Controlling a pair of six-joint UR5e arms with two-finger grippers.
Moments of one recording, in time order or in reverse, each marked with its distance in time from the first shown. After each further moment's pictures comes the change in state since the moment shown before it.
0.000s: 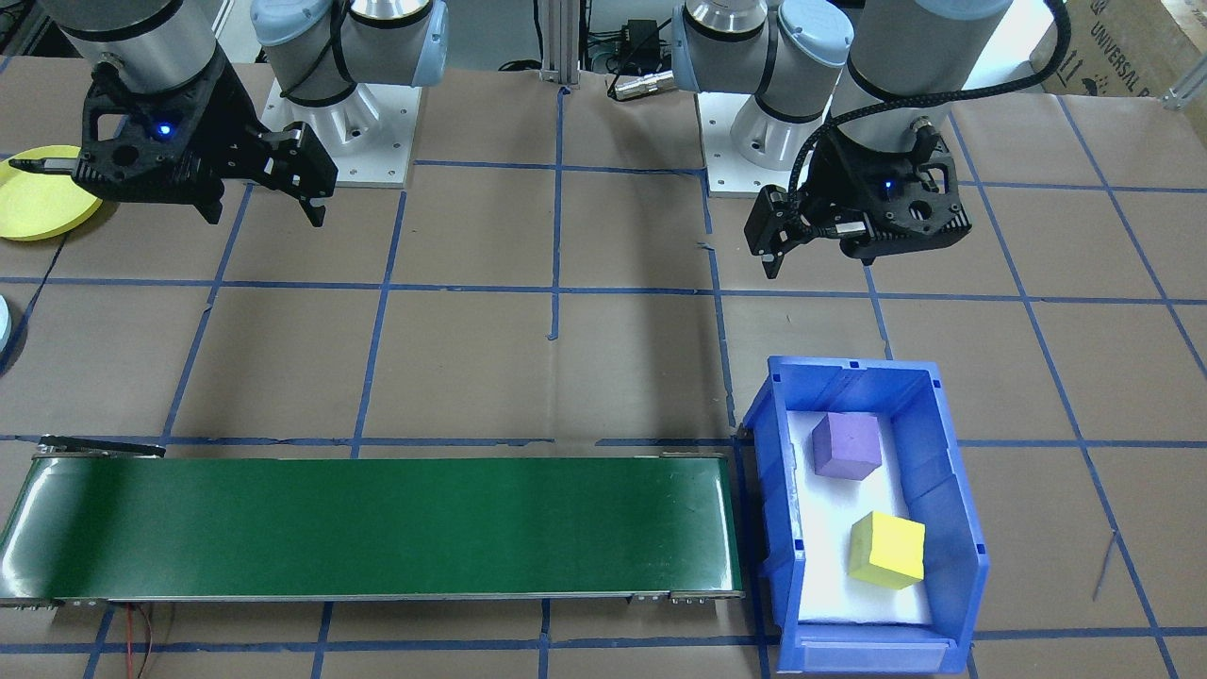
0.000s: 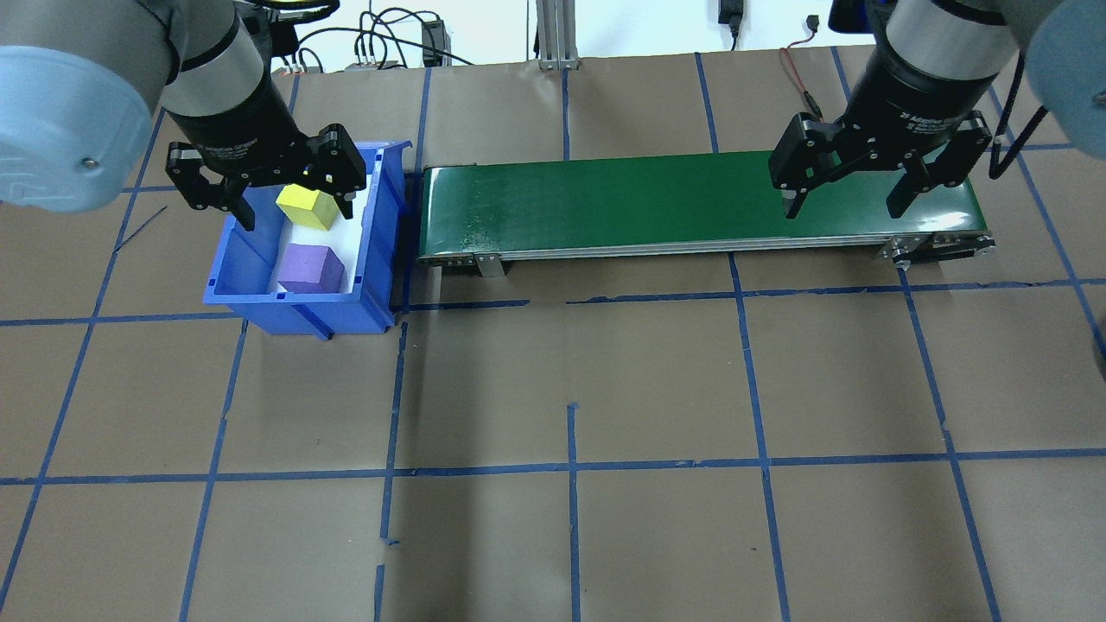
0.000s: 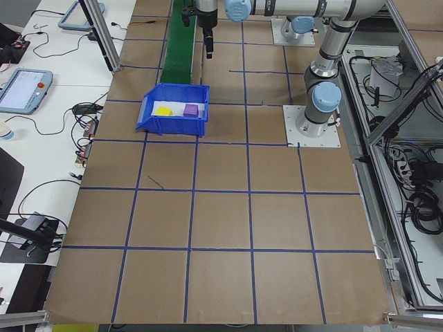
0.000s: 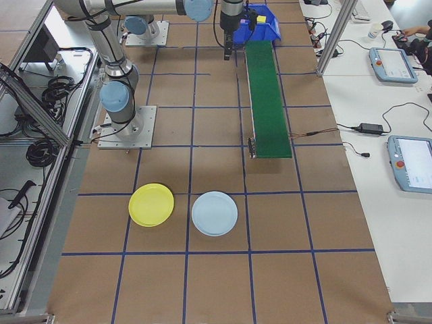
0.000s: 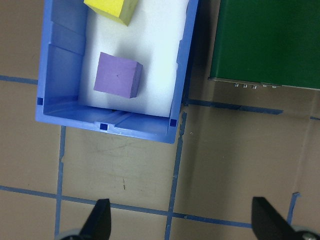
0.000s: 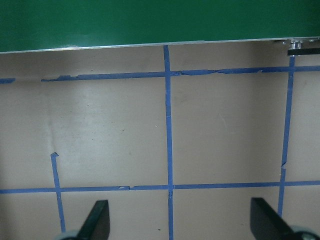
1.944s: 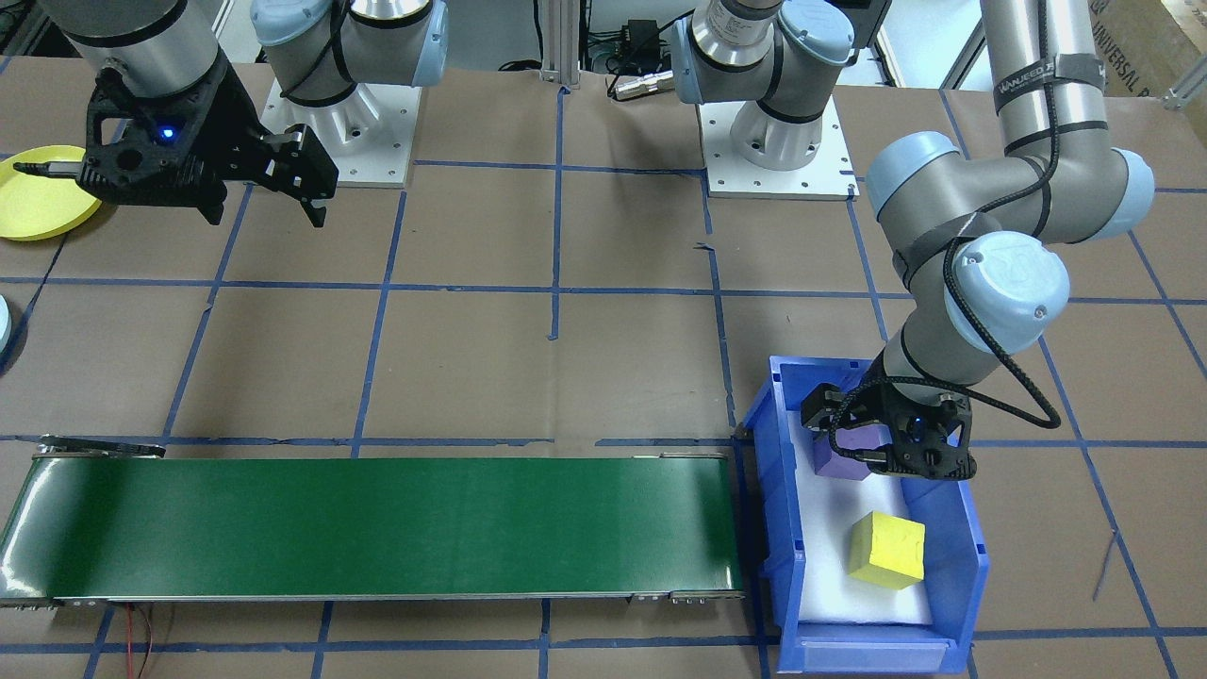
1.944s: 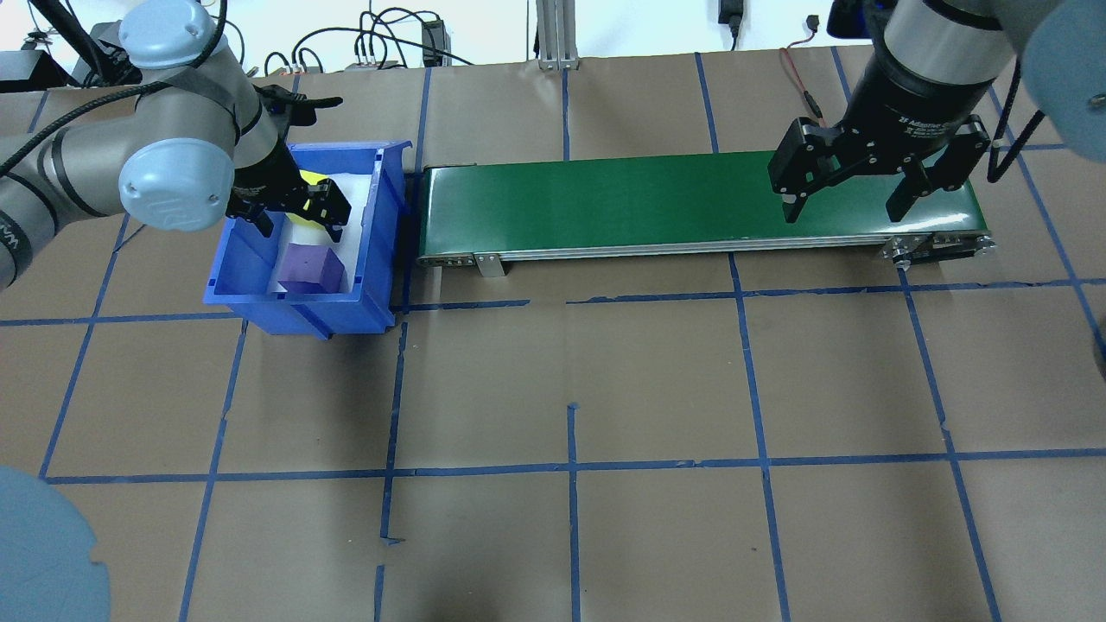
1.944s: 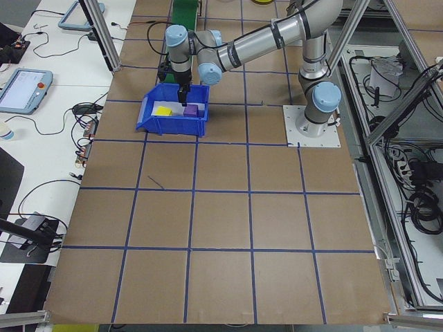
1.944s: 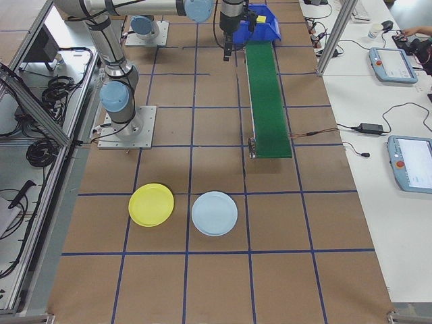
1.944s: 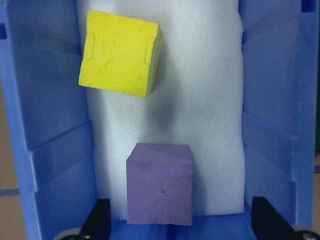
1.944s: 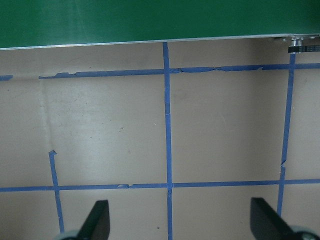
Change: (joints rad) left arm 0.165 -0.306 -0.116 0.403 -0.013 0.410; right arm 0.000 0.000 0.006 0.002 -0.003 -0.002
